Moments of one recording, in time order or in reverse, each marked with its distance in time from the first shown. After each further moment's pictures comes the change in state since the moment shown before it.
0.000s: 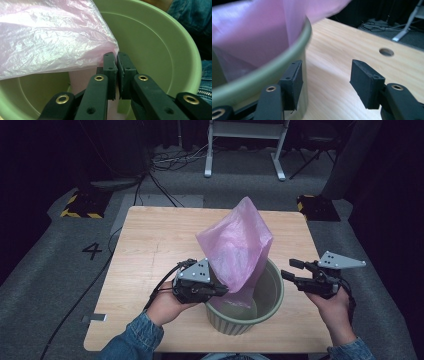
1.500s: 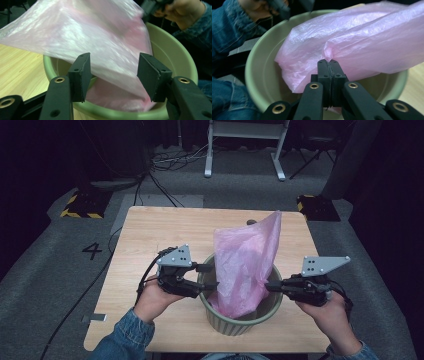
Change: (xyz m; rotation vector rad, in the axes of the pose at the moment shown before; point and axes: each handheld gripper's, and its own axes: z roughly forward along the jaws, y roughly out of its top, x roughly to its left) left arm 0.019 0.002 -0.033 -0.110 0.065 -0.110; right arm 0.064 0.039 0.001 0.151 0.314 -0.109
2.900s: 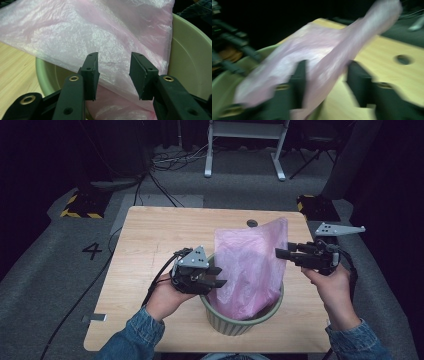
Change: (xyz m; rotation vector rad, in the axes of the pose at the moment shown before) left arm -0.006 0.007 0.023 0.103 0.066 0.034; right arm -0.066 0.025 -0.017 -0.099 -0.176 0.254
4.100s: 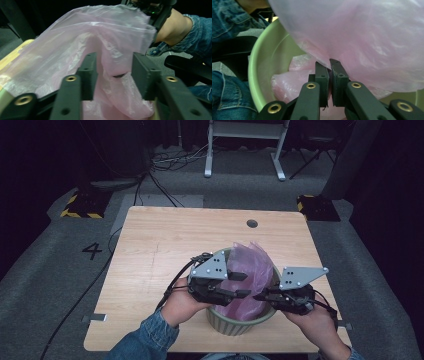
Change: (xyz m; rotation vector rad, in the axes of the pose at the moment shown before) left arm -0.043 0.034 0.010 -0.146 -0.127 0.134; right arm 0.095 -0.042 0.027 0.150 0.118 -0.384
